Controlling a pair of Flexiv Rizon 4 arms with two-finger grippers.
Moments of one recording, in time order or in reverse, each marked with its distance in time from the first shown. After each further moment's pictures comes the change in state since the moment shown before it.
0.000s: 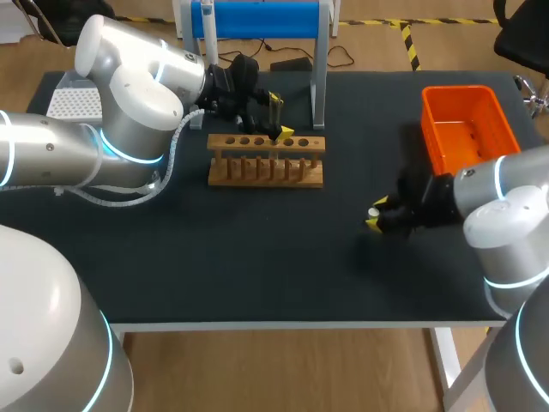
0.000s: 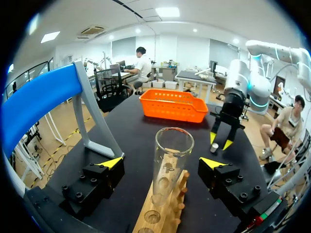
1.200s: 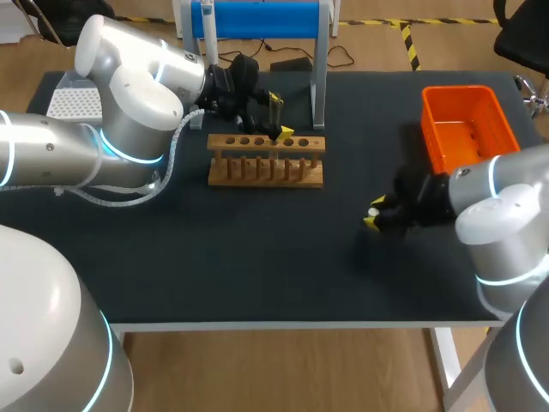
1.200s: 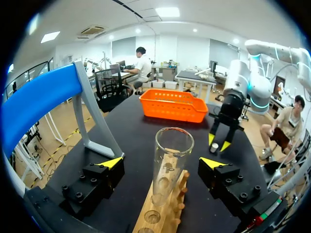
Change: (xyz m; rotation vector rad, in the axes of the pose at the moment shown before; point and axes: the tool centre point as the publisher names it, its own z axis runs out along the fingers) left arm 0.000 0.000 0.000 0.000 0.000 0.000; right arm -0.004 0.001 0.007 0.008 -0.016 0.012
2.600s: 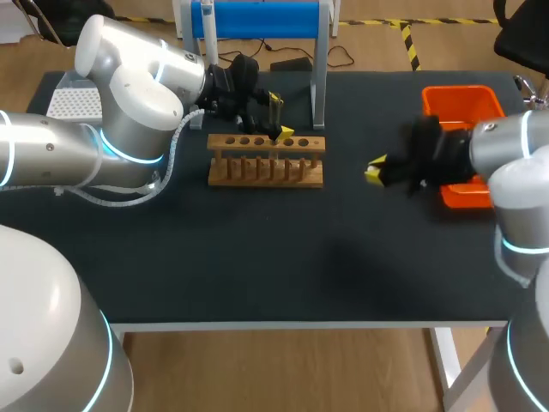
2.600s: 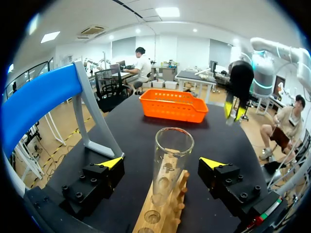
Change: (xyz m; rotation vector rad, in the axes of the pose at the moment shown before) left arm 0.000 0.000 0.000 0.000 0.000 0.000; right arm 0.007 0.108 -0.078 -0.151 0.036 -0.028
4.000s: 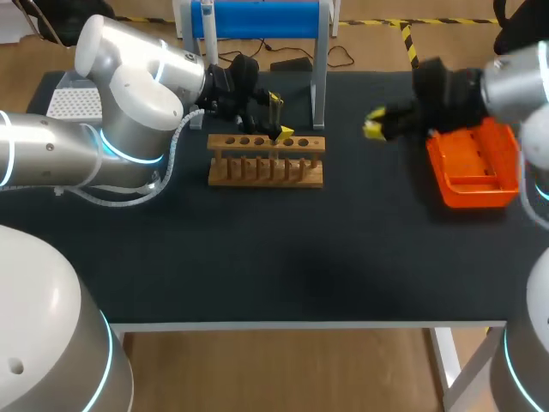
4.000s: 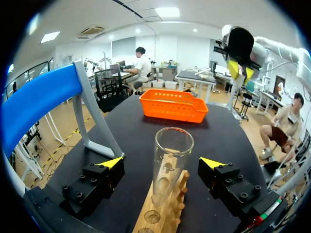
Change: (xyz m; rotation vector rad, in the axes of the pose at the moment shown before) left arm 0.000 0.000 0.000 0.000 0.000 0.000; right arm -0.015 0.094 -0.024 -0.028 0.101 -0.157
